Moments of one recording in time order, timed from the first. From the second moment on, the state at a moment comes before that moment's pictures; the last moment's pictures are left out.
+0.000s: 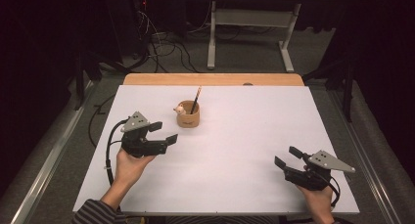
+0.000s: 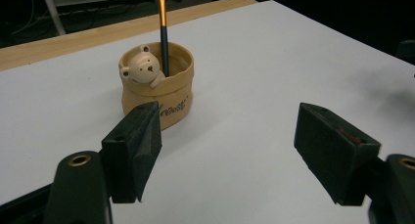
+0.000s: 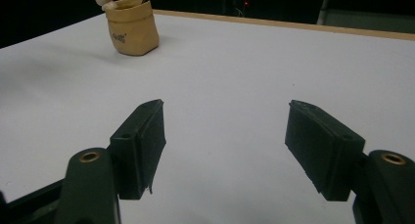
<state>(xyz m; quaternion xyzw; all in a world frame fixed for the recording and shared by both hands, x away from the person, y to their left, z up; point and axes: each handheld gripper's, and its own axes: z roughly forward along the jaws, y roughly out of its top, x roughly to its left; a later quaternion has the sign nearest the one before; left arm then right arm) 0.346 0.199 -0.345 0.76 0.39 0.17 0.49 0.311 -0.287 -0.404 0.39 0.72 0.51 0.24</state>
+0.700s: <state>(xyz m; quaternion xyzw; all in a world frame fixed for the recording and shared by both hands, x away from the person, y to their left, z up) 0.348 0.196 -0.354 0.76 0.39 0.16 0.49 0.311 -0.287 -0.404 0.39 0.73 0.51 0.23</state>
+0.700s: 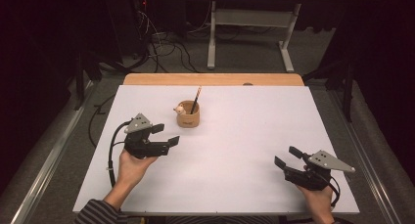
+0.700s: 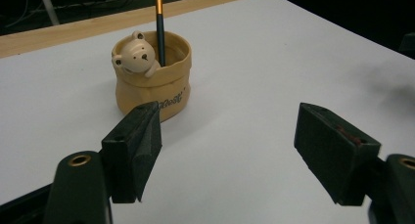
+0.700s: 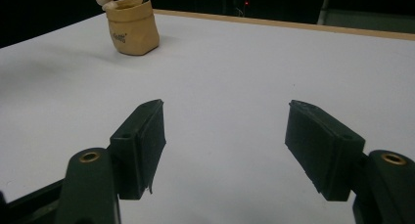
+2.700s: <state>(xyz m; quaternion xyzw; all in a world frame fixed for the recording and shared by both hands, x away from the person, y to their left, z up) 0.347 0.201 -0.387 0.74 0.42 0.16 0.50 0.311 -0.287 -0.404 0.39 0.73 0.51 0.23</state>
